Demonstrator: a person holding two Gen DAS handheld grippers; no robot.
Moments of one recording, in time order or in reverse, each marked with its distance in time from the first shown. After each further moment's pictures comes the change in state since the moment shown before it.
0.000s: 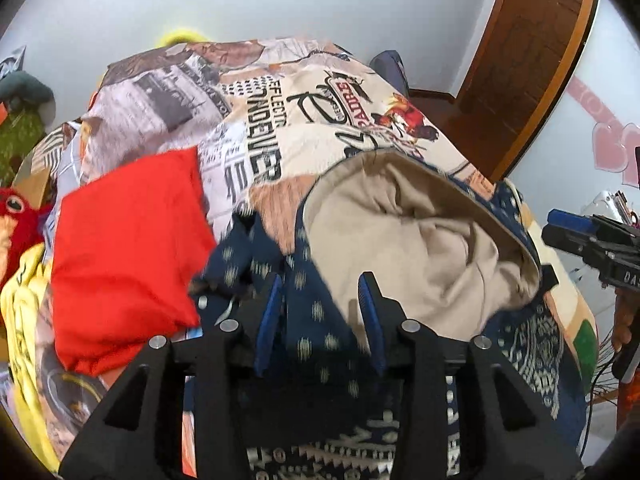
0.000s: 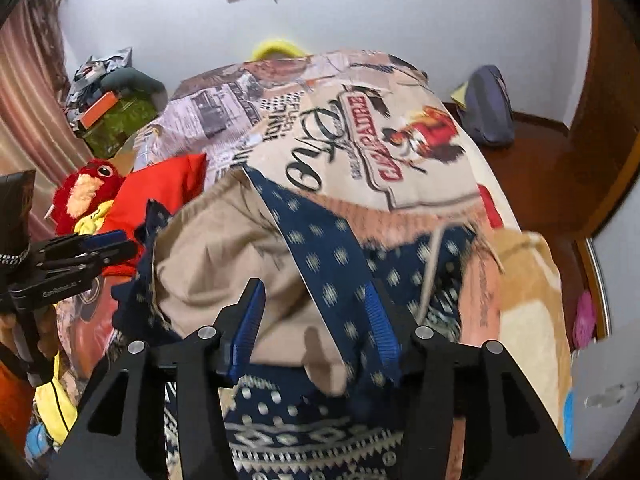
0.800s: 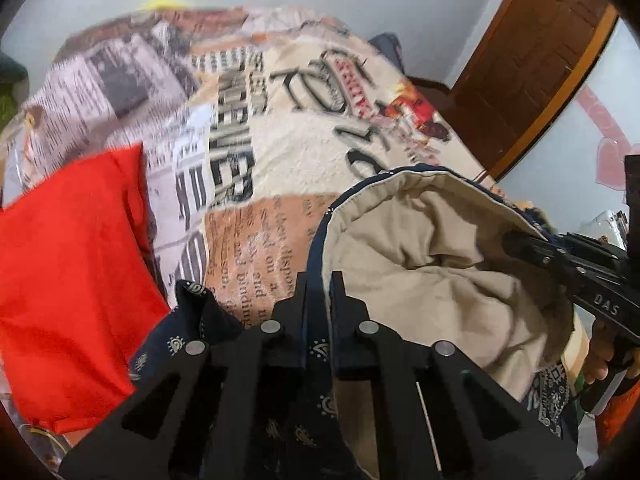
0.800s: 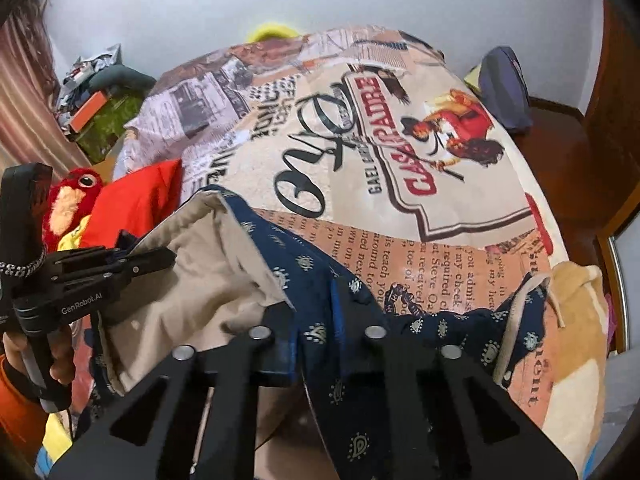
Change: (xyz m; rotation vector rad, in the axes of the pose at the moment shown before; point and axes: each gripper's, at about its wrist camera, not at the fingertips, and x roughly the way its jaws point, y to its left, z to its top) left arm 0.084 0.008 0.043 -0.030 0.059 -0.078; right arm 0.076 -0.009 0.037 0.034 0.043 0.028
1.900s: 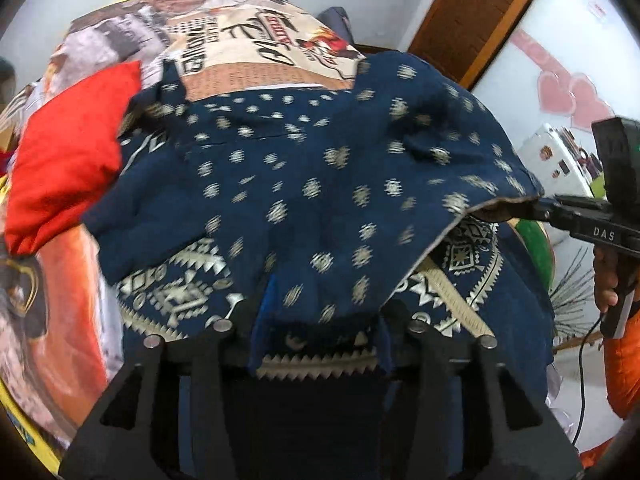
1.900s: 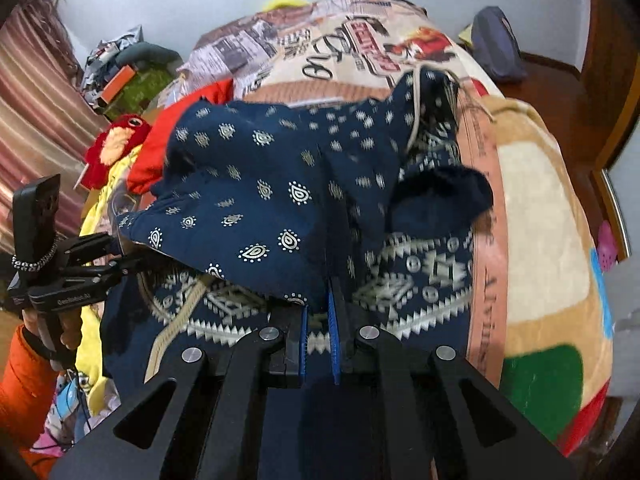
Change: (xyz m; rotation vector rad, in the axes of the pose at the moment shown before) left arm -0.117 -0.075 -0.190 0.065 0.080 -0.087; right arm -0.127 0.000 -0.157 0.056 0.132 0.077
